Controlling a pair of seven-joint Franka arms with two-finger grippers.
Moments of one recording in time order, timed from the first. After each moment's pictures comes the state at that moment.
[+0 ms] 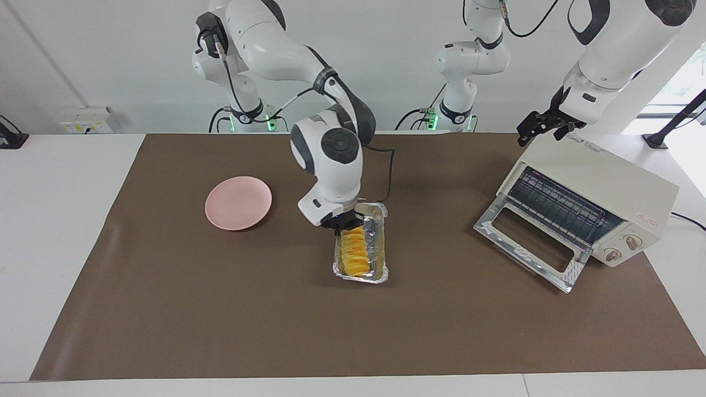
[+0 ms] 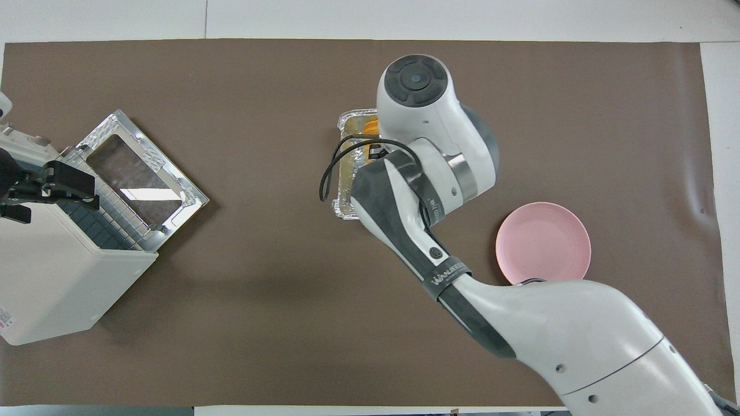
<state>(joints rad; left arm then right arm) -0.04 -0.01 -0.03 -1.58 -0.02 1.40 -0.19 0.43 0.58 0.02 -1.31 0.00 1.84 0.56</state>
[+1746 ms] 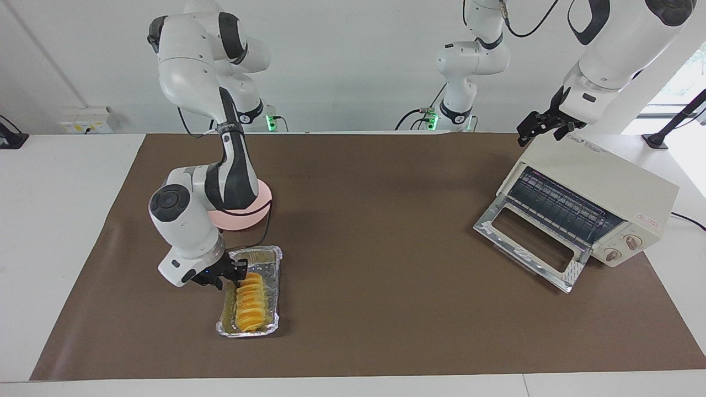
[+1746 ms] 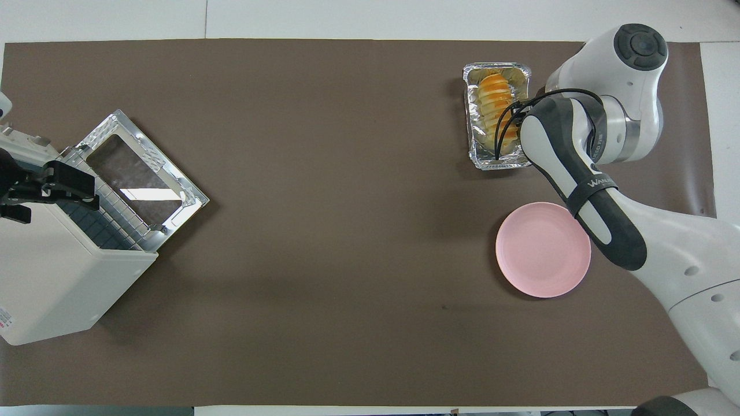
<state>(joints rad) -0.04 -0.01 -0.03 -1.58 -0.02 1.40 -0.19 0.07 0.60 0.01 -1.47 0.01 2.10 -0.04</state>
